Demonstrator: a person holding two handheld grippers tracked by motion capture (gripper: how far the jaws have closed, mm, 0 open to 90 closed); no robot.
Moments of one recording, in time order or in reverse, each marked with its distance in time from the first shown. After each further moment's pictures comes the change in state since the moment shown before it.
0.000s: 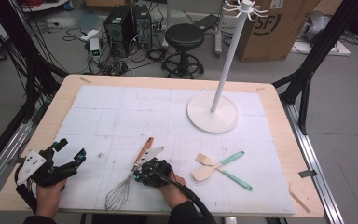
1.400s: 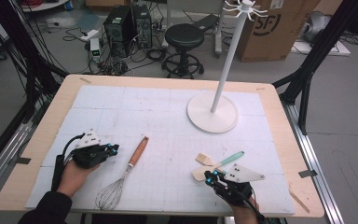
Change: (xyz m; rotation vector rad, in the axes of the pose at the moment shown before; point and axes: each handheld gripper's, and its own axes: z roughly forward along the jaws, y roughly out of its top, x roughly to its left) left arm -0.053 0.019 0.103 0.560 -0.311 0.129; right arm -0.026 -0.136 -0.171 -0.289 -0.316 0.131
